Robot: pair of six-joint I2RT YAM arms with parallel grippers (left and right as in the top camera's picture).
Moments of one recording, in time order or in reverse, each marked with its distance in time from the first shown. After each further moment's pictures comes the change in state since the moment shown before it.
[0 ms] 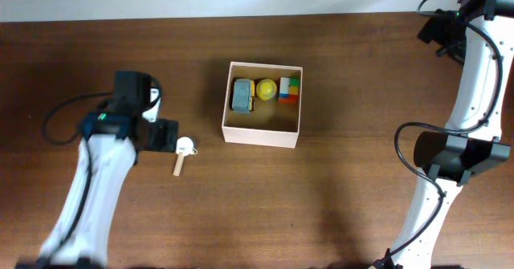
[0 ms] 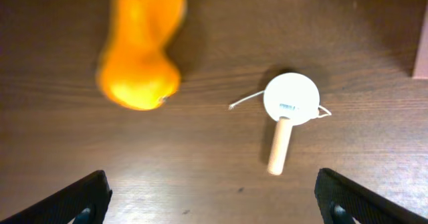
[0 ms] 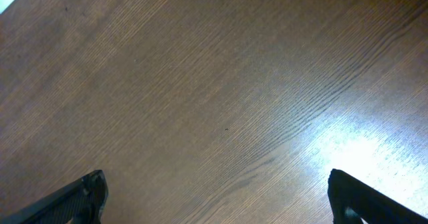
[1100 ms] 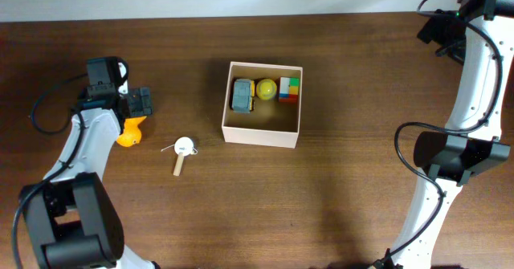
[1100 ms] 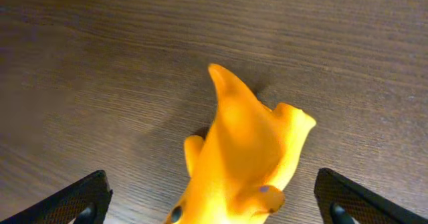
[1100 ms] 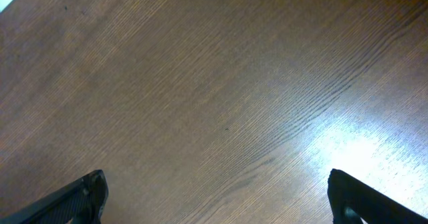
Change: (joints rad) left arm 0.206 0.290 0.007 0.536 0.003 -0.027; right arm 0.000 0.000 0.000 0.000 0.000 0.000
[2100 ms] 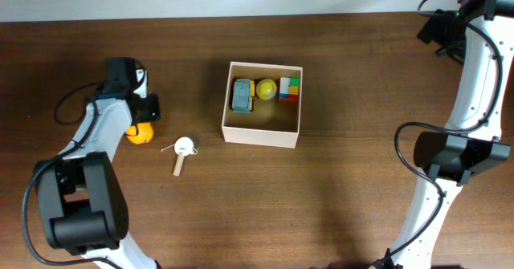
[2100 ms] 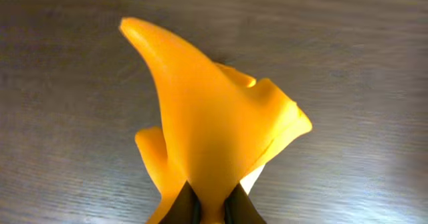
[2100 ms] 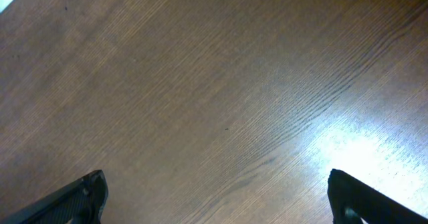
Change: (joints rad) left arm -0.056 0.113 0.074 -0.119 0.104 -0.011; right arm 0.000 0.000 0.000 0.000 0.000 0.000
